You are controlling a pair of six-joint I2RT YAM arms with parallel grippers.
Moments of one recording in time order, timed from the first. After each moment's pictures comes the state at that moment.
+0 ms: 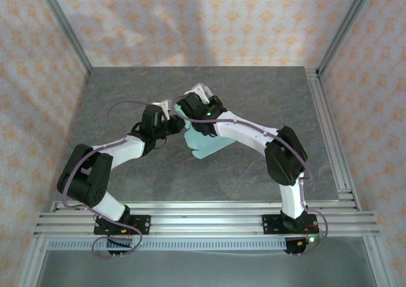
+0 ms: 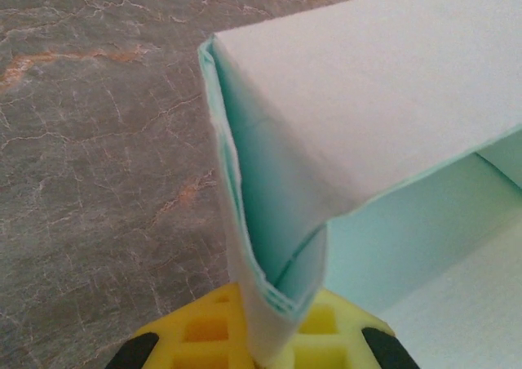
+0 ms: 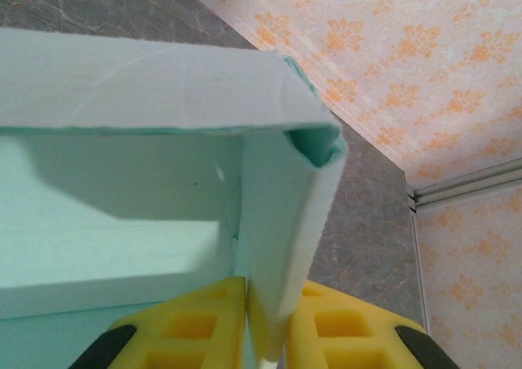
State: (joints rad) left arm -0.32 1.55 0.75 0.29 0.29 -0.66; right arm 0.85 1.97 1.63 -0.56 0.94 -0.03
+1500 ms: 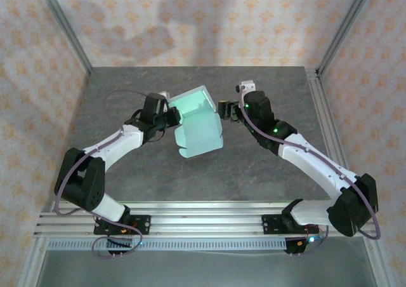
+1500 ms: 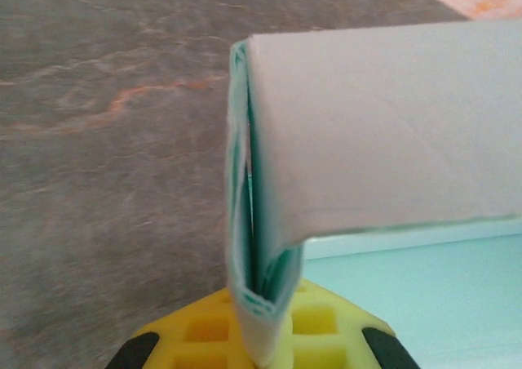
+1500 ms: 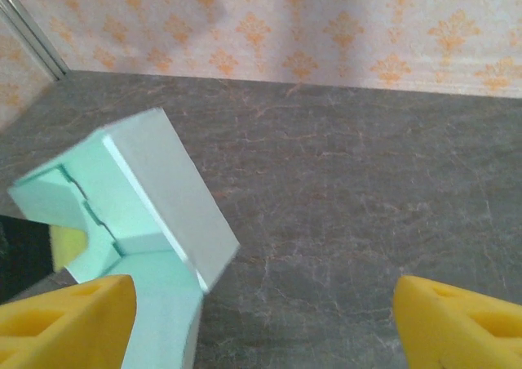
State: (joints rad) left arm -0.33 1.52 1.00 -0.20 0.06 -0.62; right arm 0.60 1.27 1.05 -0.22 0.17 0.27
